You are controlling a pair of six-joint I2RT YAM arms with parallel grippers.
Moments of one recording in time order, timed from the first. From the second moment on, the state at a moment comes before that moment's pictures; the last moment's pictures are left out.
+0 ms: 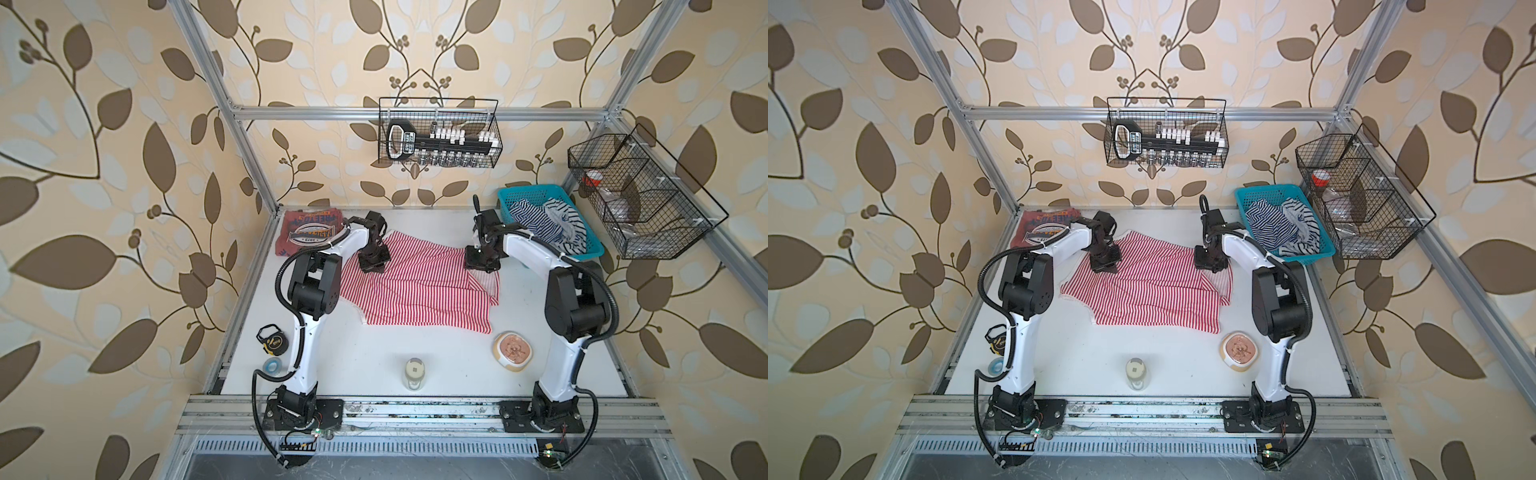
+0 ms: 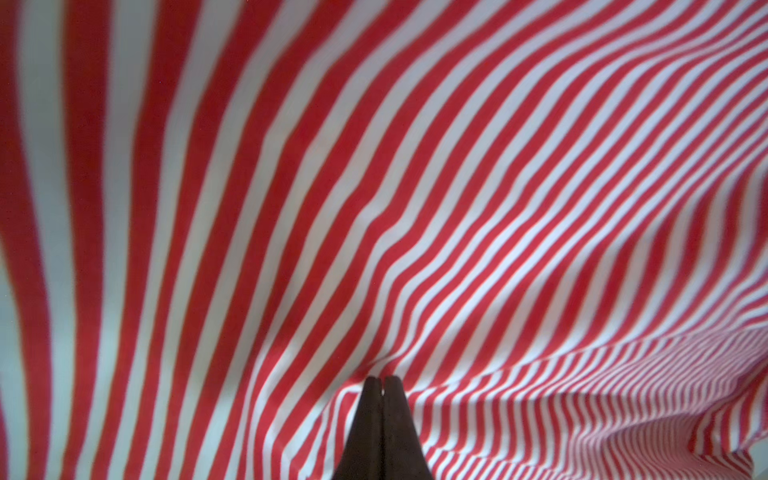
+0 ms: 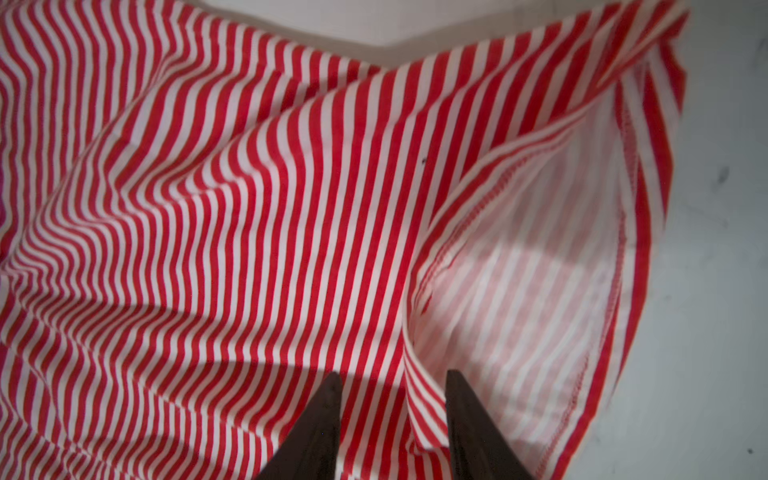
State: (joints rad) left arm -0.31 2.30 1.93 -0.98 0.22 -0.59; right arm 0.20 2.02 1.60 -0.83 -0.06 0.29
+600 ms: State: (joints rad) left arm -0.28 2.61 2.41 -0.99 0.26 -0.59; right arm 0.18 2.15 1.66 -0.91 -0.07 0.25
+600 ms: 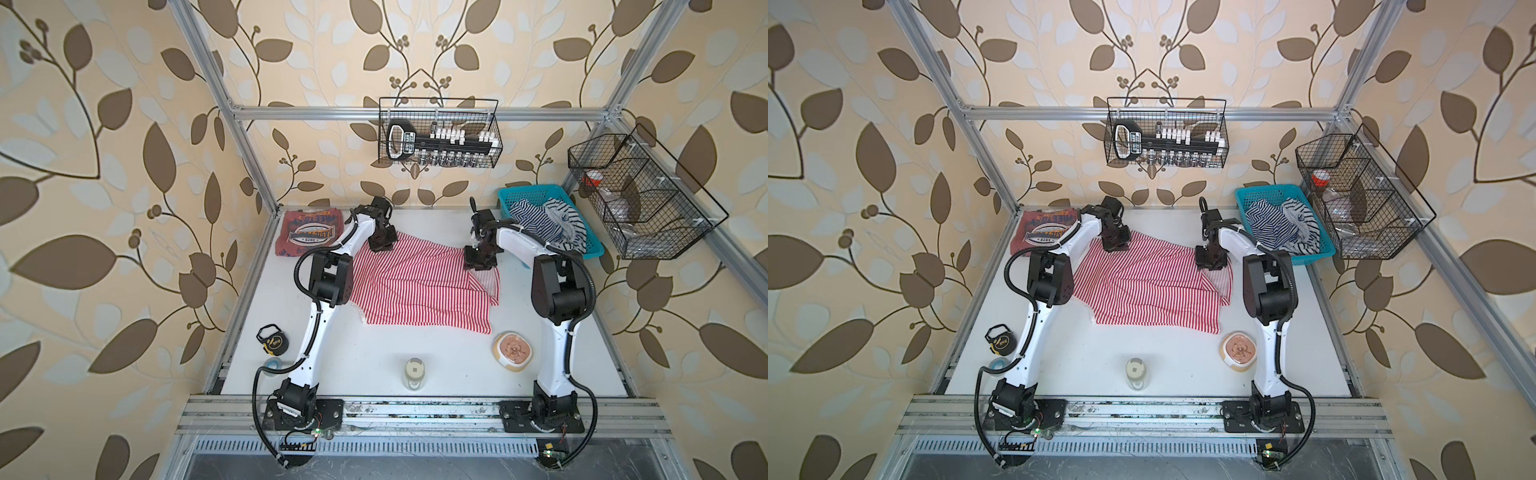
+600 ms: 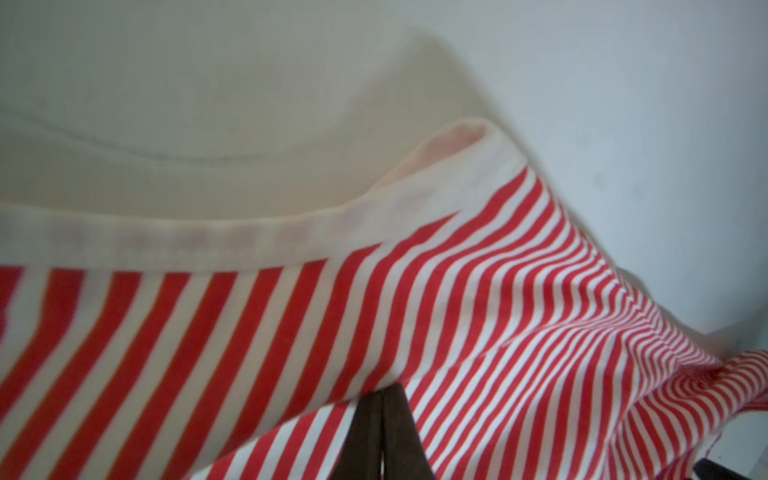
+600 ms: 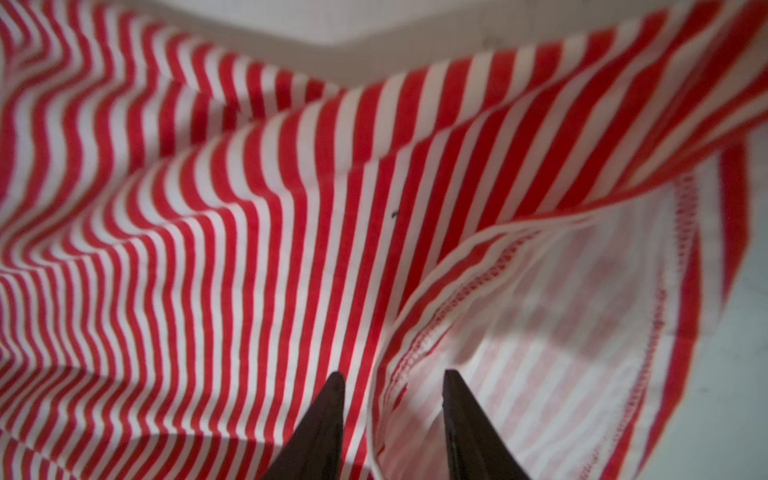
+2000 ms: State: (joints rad) left arm -0.21 2.46 2.24 -0.84 0.31 -0.79; right arm 0.12 1.97 1.62 -0.91 -0.01 0.27
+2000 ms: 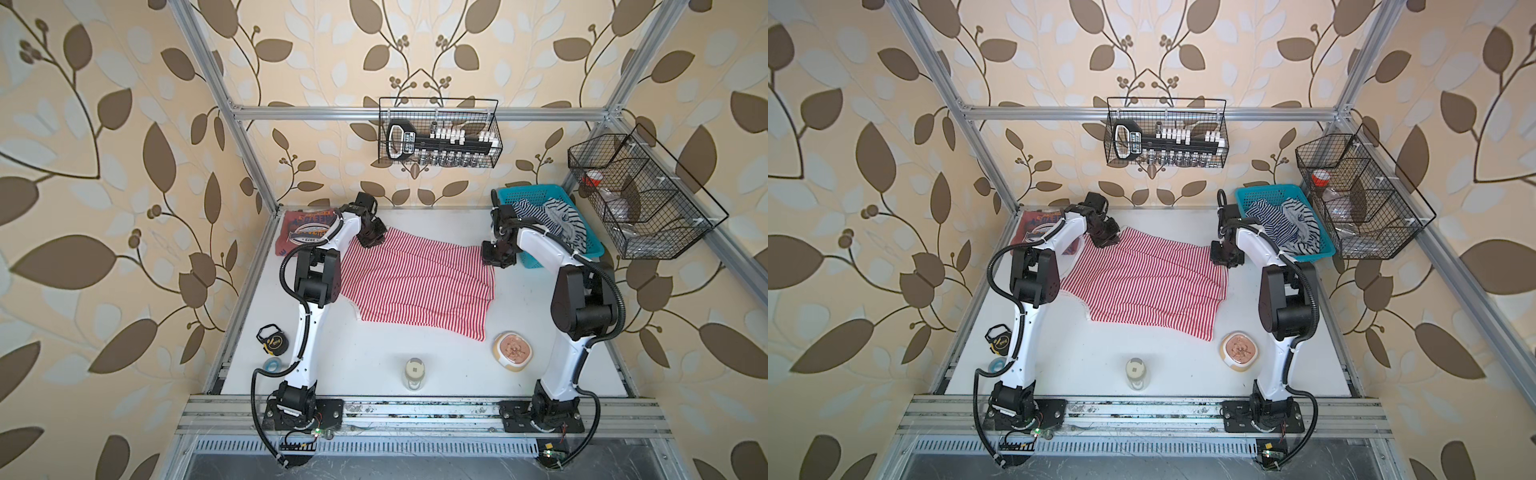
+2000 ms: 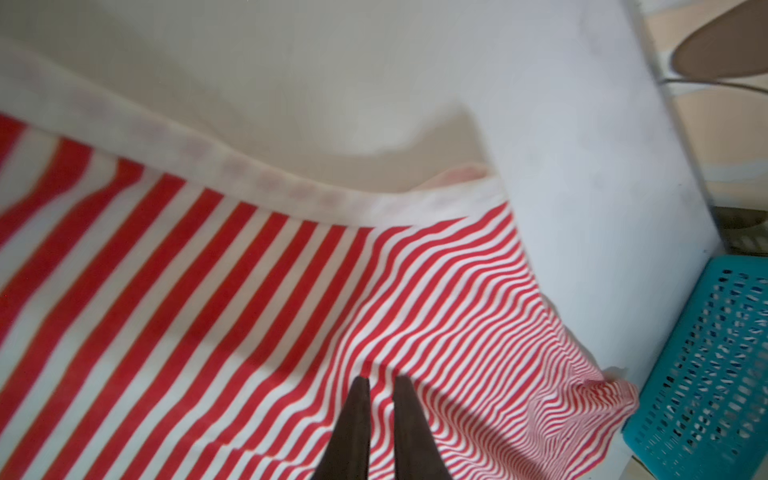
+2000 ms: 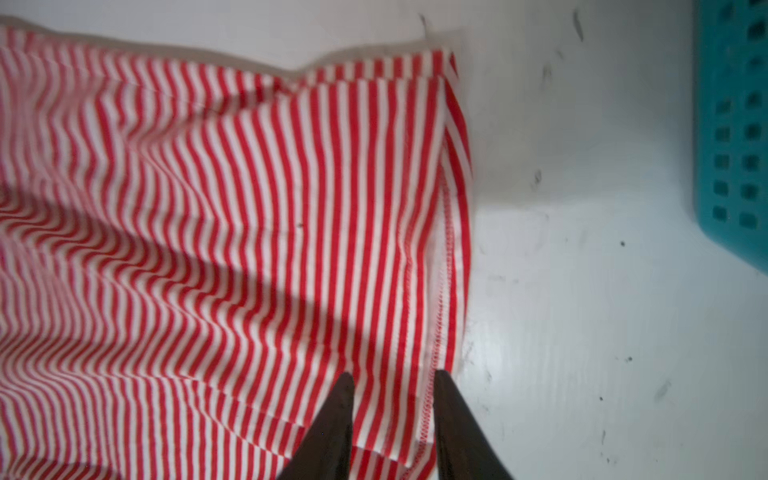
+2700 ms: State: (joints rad) left arm -0.21 2.69 2.40 -0.61 0.49 -0.98; right arm 0.06 2.31 1.88 -0.94 -0.11 0.27
